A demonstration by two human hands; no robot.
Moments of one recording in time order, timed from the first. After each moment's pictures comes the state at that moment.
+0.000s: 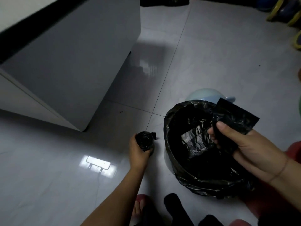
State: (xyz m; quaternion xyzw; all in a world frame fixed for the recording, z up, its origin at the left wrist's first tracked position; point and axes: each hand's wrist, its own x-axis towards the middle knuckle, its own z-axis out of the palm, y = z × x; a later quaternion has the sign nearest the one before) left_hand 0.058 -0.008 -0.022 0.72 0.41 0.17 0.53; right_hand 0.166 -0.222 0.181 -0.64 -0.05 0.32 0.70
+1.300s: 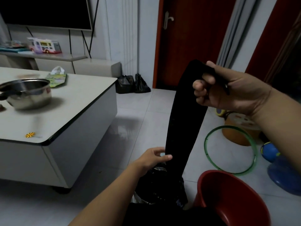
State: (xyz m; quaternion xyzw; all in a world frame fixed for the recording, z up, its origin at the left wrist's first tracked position) left_hand 0.103 -0.110 0.285 0.73 0.03 -0.06 0.68; right_hand 0.148 -0.308 0.543 -0.56 -0.34 0.36 0.66
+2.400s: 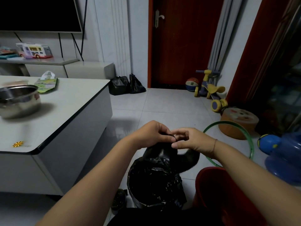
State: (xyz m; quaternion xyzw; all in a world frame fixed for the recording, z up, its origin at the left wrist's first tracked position) left_hand 0.116 -0.117 0.398 0.87 -0.06 -0.04 0.49; right_hand 0.174 -0.305 0.381 -0.78 -0.30 0.25 0.49
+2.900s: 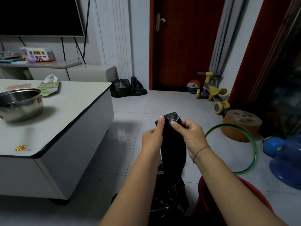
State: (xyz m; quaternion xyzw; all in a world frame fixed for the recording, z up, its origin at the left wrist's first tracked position) left_hand 0.097 -0.159 0.397 0.58 0.25 0.11 0.77; right_hand 0.153 -0.261 0.383 -0.63 -0.12 0.06 0.77
